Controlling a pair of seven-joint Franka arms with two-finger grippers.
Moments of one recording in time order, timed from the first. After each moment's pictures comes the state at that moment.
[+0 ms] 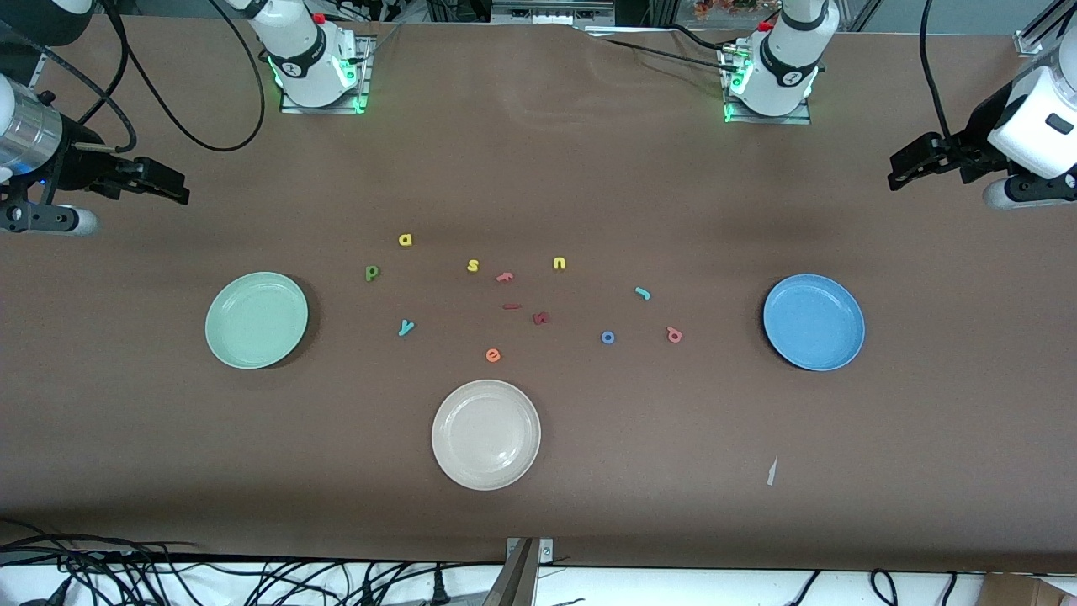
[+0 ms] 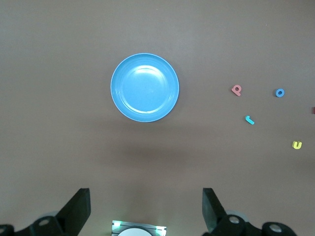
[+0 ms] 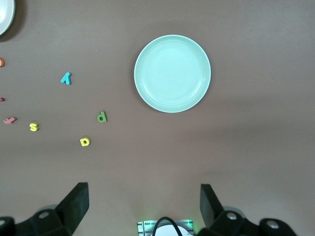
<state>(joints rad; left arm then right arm) 0.03 -0.05 -0.08 -1.63 -0.01 1.46 -0.17 -0.02 0.02 0.06 -1.64 0.01 1.51 0.10</state>
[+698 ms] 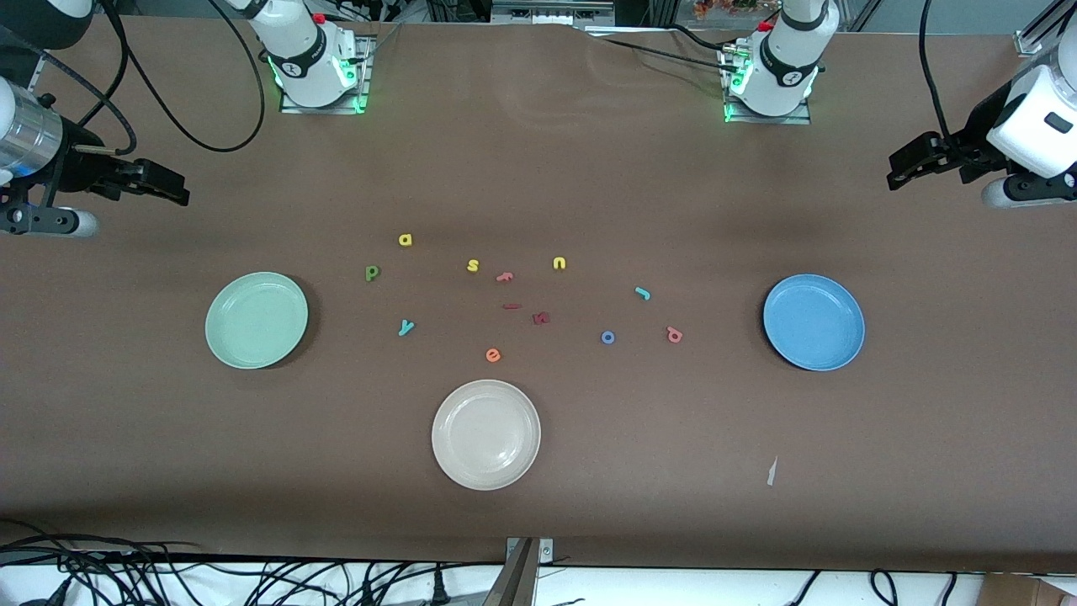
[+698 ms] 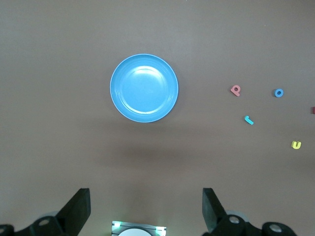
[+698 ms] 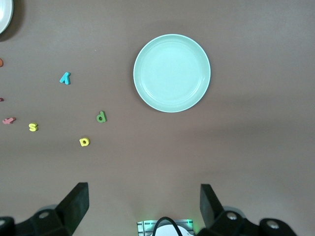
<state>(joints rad) 0.03 -0.05 -0.09 -1.62 -0.01 1.46 -0.17 -0.03 0.03 0.06 -1.64 0.01 1.51 0.10</state>
